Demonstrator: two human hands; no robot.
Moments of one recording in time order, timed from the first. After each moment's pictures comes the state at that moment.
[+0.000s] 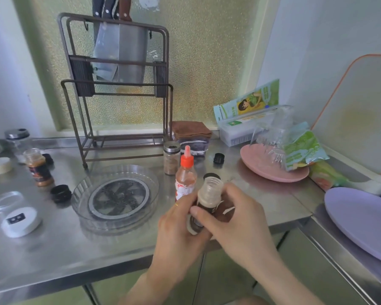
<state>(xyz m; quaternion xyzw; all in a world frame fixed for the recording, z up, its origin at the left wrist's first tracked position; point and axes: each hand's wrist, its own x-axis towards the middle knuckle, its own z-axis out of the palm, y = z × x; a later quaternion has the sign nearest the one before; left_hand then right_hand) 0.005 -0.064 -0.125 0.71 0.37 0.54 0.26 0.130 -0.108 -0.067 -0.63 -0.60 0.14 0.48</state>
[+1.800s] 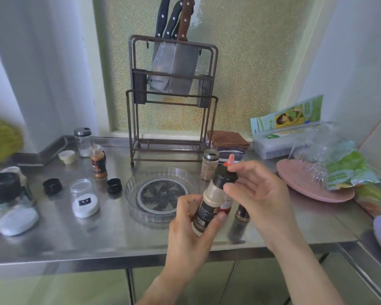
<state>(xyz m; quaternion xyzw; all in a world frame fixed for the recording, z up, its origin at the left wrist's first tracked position) -0.045 -0.063 -0.140 0.61 0.38 0.62 0.31 0.097 -0.073 -0.036 -0.39 -0.61 0.31 0.61</state>
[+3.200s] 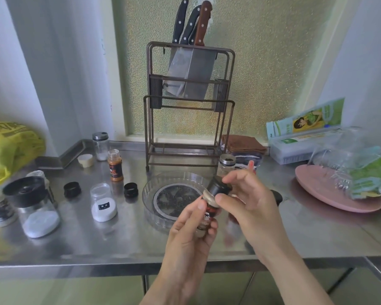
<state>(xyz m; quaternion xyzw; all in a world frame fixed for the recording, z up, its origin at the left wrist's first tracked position) -0.084 -0.069 -0.109 0.27 0.19 0.59 0.74 0.048 -0.062 -0.047 -0.39 -0.60 0.35 0.60</state>
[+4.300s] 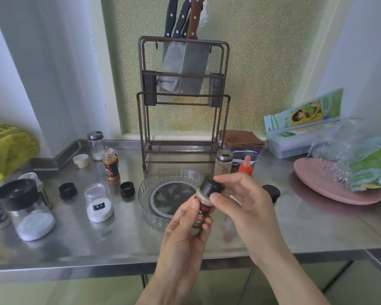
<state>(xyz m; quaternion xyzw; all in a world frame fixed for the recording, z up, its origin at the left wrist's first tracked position) -0.084 -0.065 -0.115 0.24 0.22 0.59 0.74 0.050 -0.064 -0.056 -0.37 -0.57 0.39 0.62</state>
